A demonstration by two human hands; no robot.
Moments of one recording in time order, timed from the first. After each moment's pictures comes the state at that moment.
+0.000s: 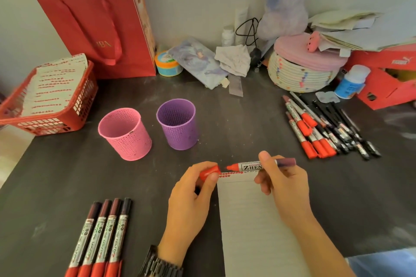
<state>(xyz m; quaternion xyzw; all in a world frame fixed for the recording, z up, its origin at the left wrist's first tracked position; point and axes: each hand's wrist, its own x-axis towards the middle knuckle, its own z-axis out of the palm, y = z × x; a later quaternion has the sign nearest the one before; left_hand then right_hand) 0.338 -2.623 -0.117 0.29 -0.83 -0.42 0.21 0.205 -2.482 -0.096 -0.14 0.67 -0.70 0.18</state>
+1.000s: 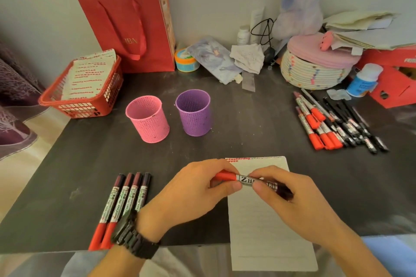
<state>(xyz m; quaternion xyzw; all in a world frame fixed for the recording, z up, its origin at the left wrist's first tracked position) 0.371 -2.624 -0.046 0.10 -0.92 -0.37 0.03 0.242 -2.435 -0.061 -0.44 0.75 -0.46 0.21</state>
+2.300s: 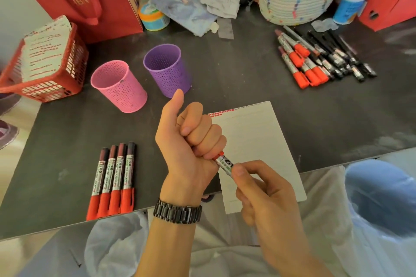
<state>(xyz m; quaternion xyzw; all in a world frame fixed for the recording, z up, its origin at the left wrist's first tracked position) 0.353 -2.566 -0.036 0.12 -0.29 -0.93 0.18 0.353 -2.425 -0.071 -0.05 0.61 -0.72 0.32</state>
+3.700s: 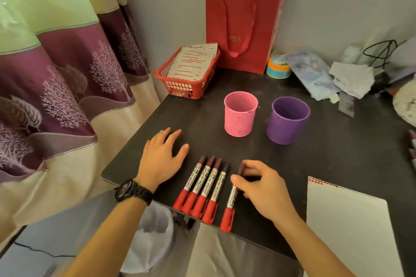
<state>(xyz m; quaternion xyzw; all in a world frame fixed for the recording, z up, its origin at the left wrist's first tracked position) 0.537 -2.778 -0.109 0.52 -0.84 -0.13 0.10 0.332 -2.601 -0.107 -0.36 0.76 -0.42 0.35</state>
